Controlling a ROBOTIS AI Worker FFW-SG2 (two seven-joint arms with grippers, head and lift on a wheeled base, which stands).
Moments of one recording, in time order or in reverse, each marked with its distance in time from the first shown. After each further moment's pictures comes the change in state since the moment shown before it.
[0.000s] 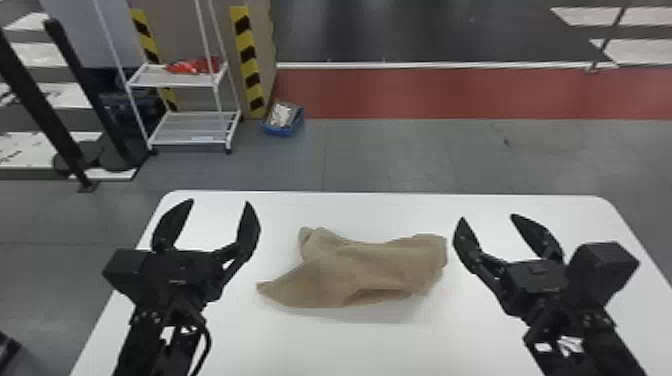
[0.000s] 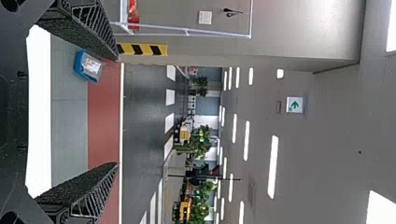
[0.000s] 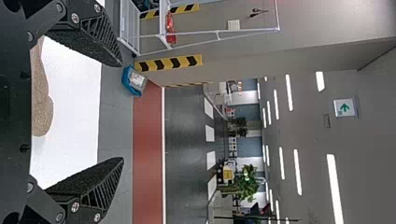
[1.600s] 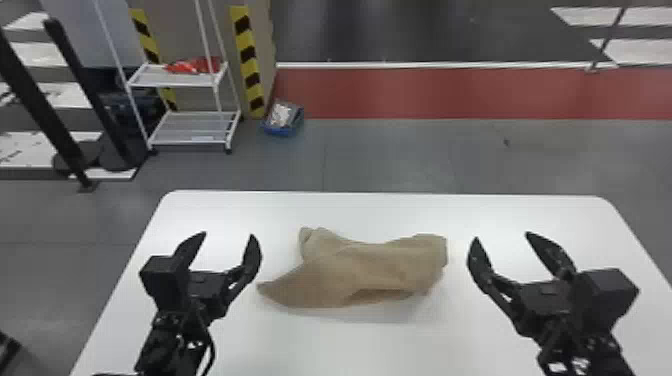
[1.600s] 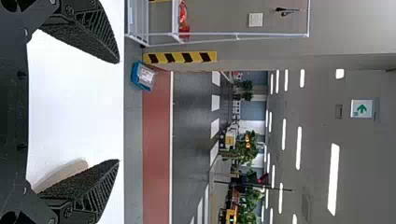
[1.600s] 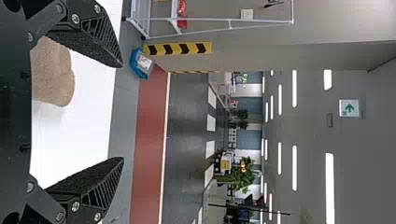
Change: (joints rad) left arm -0.098 -0.002 0.001 0.245 -0.005 0.072 -0.014; right arm 0.015 -0.001 -0.046 0.126 0.088 -0.130 -0.001
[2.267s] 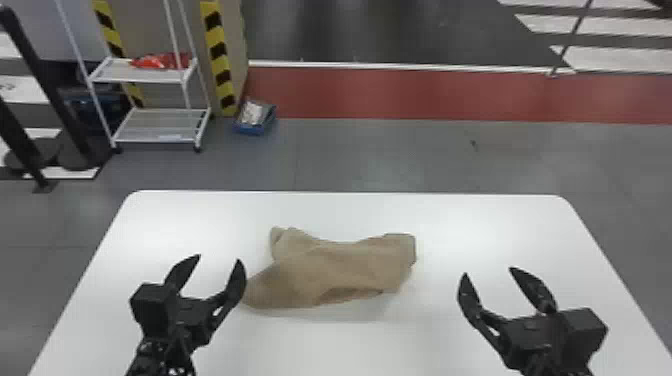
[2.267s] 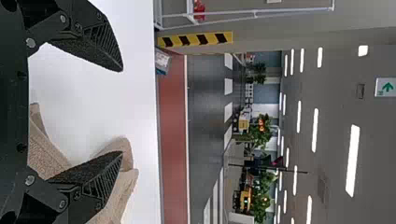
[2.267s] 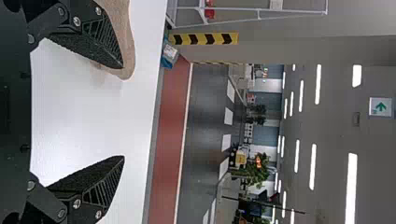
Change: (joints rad) left arm -0.048 0.000 -0.057 0.221 -0.010 -0.121 -0.057; right arm 0.027 -0.008 -0.094 0.170 0.015 -0.156 0.052
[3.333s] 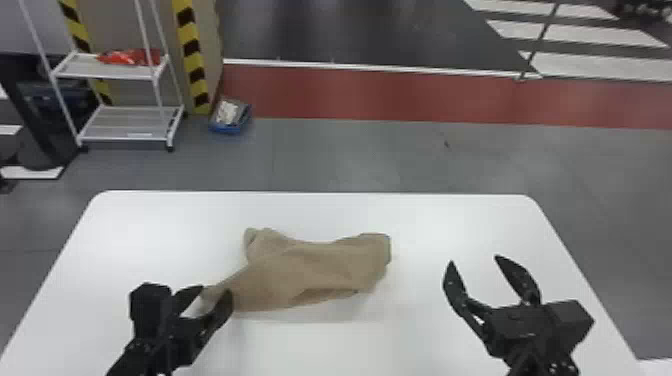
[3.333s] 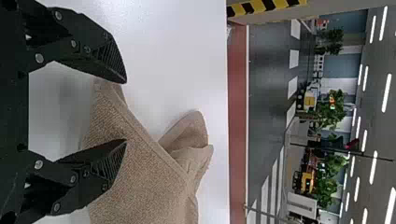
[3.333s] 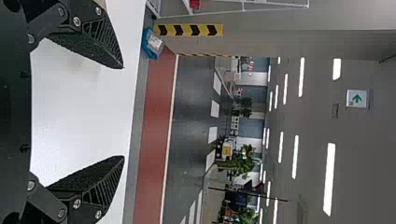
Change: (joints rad) left arm -0.063 -0.009 -0.008 0.046 -0.017 0.299 -0.107; right arm 0.010 0.000 -0.026 -0.046 -0.019 -0.012 0.006
